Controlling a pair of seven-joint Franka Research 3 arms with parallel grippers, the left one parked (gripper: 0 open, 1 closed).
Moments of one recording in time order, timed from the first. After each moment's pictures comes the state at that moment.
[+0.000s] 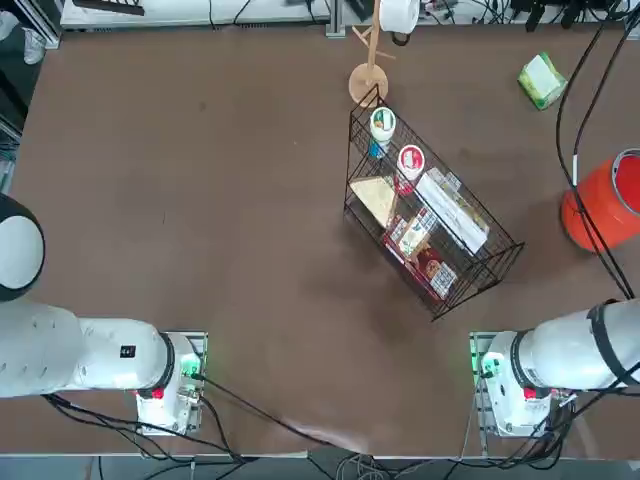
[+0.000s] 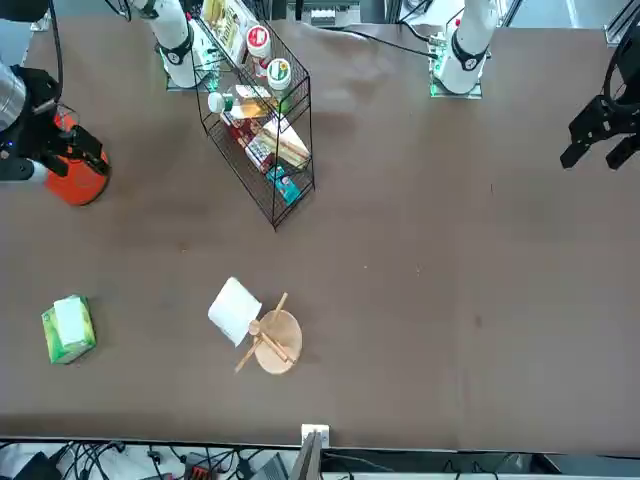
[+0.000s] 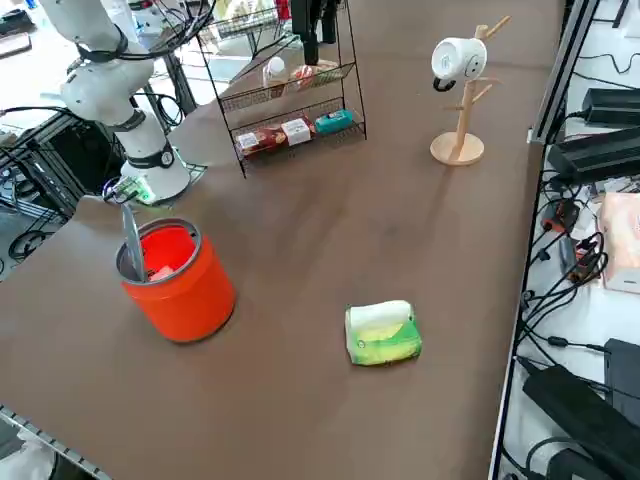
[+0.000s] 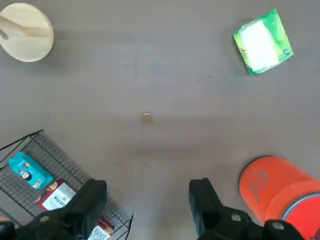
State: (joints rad) arm 0.05 0.03 0.00 -1.57 -0.02 1.58 0.04
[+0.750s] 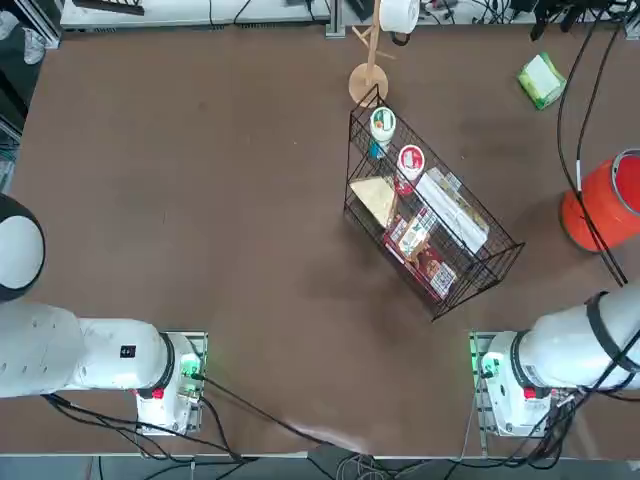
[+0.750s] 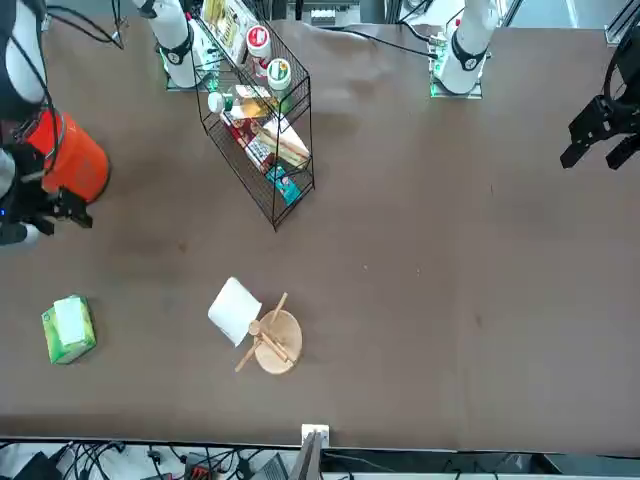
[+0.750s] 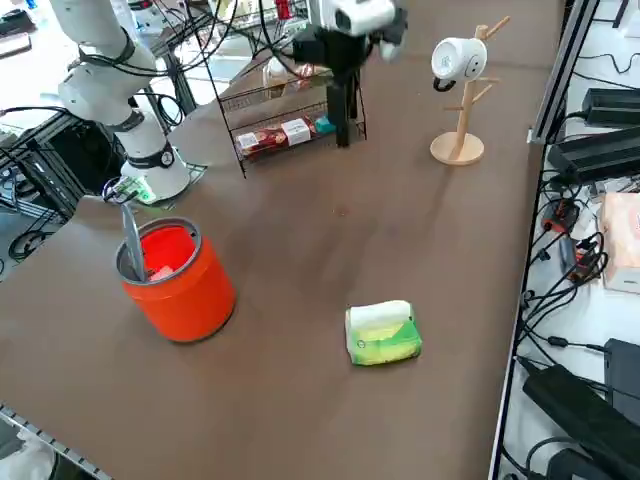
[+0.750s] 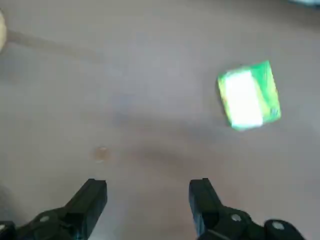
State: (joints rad) arm -0.08 0.26 -0.02 -1.58 -0.03 1.88 -0.33
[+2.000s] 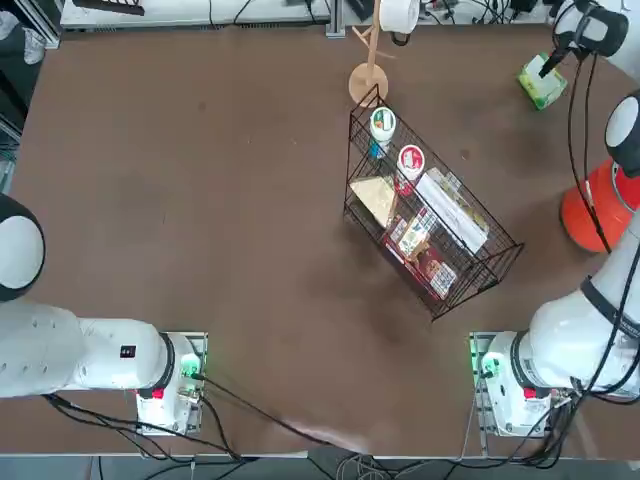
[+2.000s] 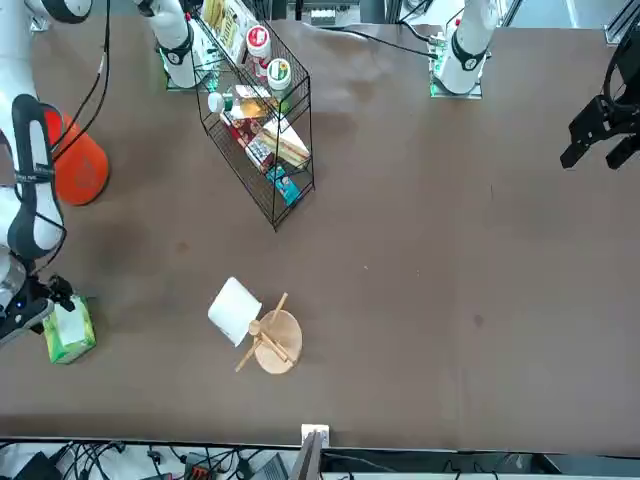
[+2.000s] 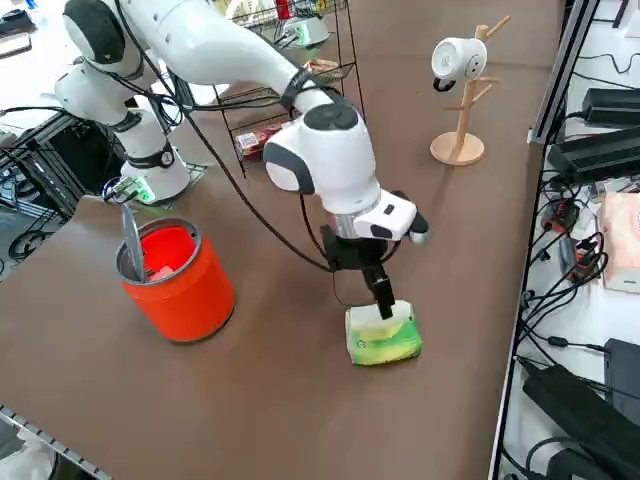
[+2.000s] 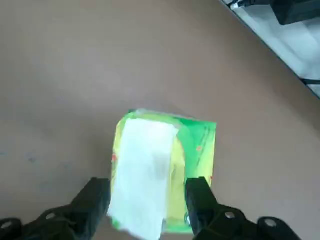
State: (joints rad) arm -0.28 0.75 -0.02 -1.44 -0.03 2.43 -0.95
